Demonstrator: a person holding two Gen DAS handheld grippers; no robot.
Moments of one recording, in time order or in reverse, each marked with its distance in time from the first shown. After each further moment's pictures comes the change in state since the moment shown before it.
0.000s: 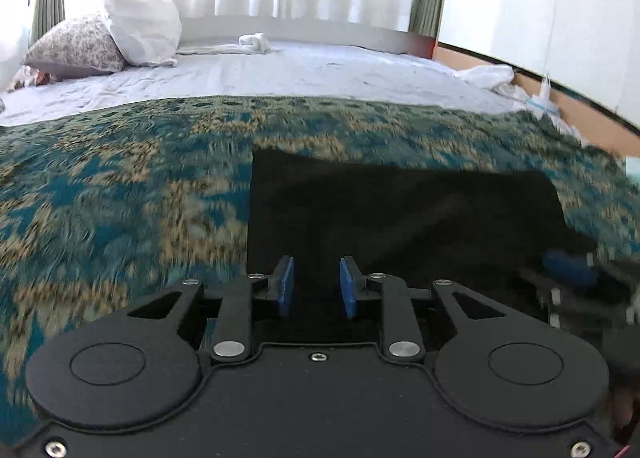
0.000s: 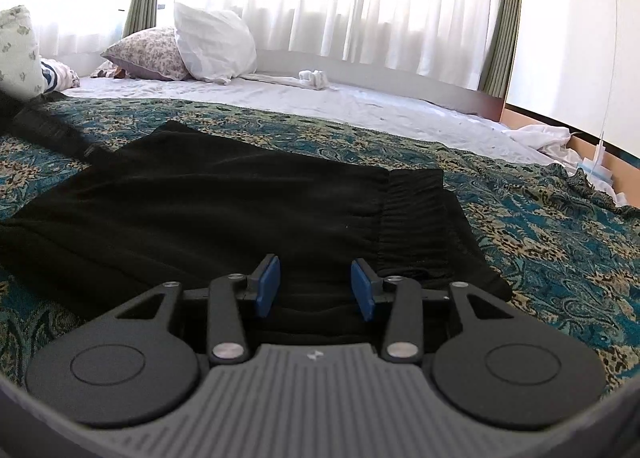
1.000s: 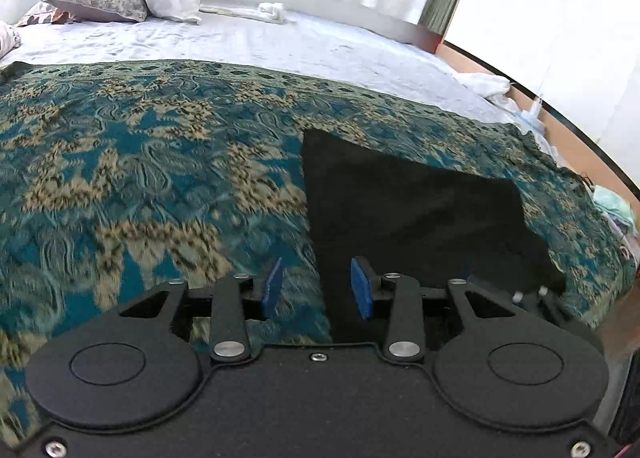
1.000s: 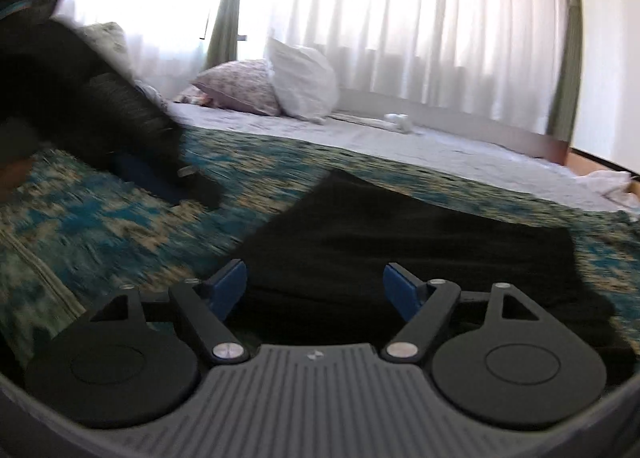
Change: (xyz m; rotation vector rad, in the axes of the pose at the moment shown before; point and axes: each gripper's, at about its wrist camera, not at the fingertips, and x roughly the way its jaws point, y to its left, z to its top) left arm -0.076 0.077 0.017 -0.161 0.136 -0.114; right arm -0.054 0.129 0.020 -0.047 -0.113 0.217
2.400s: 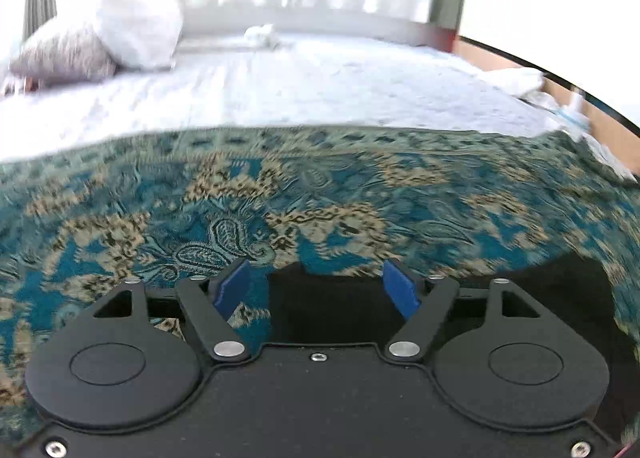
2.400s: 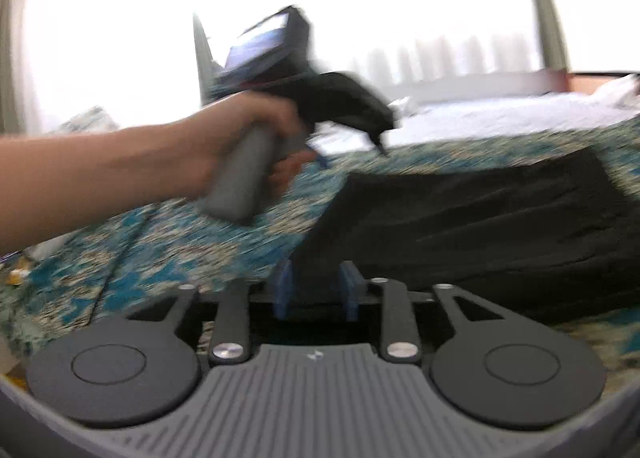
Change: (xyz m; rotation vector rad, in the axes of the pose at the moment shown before) left arm 0.148 -0.051 0.107 0.142 -0.067 0.138; right arm -0.017 -0.035 -0.020 0.297 -0.066 0.016
